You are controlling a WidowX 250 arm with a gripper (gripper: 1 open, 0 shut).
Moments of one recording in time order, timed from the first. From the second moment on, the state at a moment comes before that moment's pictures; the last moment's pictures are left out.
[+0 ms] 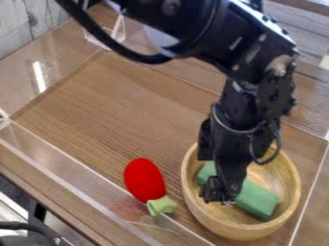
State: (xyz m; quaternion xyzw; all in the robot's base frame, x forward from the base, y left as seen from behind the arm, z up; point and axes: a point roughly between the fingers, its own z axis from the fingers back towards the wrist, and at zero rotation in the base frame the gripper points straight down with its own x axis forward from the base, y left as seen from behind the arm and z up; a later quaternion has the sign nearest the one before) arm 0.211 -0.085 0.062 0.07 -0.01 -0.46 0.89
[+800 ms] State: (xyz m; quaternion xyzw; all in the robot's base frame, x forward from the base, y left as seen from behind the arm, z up) arm 0.233 -0.069 0.071 0.06 -0.03 -0.49 0.87
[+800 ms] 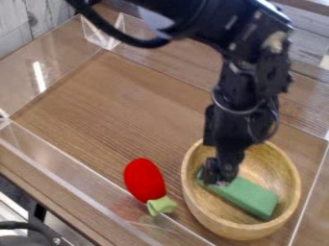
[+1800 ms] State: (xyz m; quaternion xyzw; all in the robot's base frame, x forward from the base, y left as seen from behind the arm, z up) arm 0.245 -0.047 0.063 0.06 -0.03 -0.44 0.90
